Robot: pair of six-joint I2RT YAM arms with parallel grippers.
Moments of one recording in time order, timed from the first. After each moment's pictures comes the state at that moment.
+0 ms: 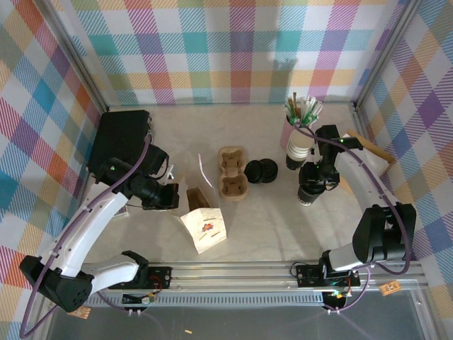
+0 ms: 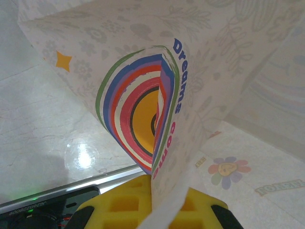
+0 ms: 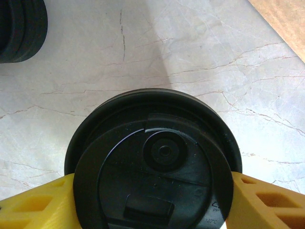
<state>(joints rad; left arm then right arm) -0.47 1.13 1.25 -1.39 0.24 -0.43 0.12 1.45 1.20 -1.15 -0.01 0.15</state>
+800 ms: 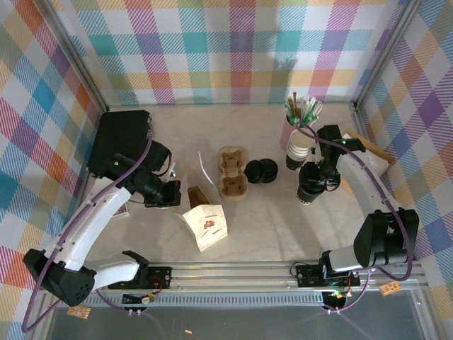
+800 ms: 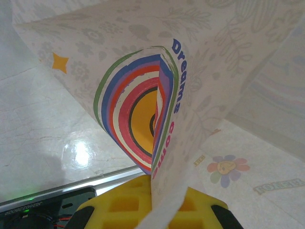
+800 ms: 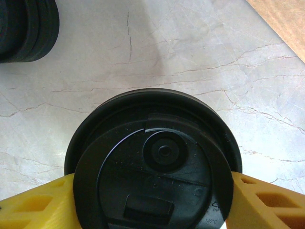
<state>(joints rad) -0.47 1.18 1.28 -1.39 0.25 -0.45 0.12 1.42 1.20 -1.15 -0.02 0.16</state>
